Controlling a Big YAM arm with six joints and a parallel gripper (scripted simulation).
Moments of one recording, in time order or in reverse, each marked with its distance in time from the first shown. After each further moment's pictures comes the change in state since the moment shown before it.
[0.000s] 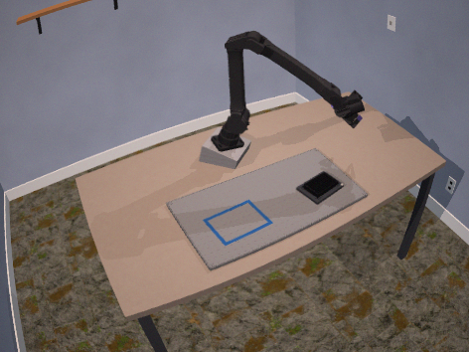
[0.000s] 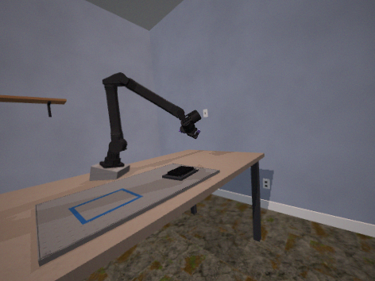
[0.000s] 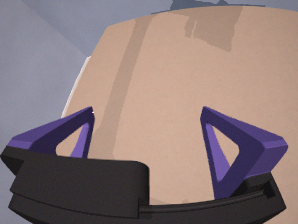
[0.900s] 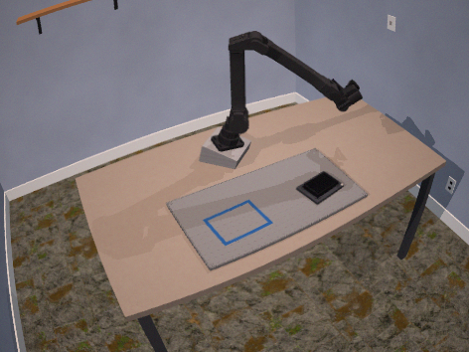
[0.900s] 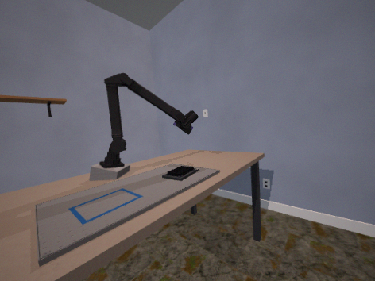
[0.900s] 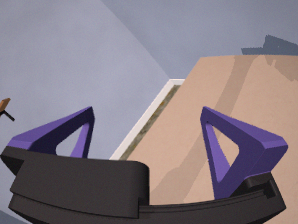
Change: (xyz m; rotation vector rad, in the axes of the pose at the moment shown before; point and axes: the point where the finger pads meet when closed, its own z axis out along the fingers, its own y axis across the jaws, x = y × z) arm -0.044 0.114 0.040 -0.511 -0.148 0.060
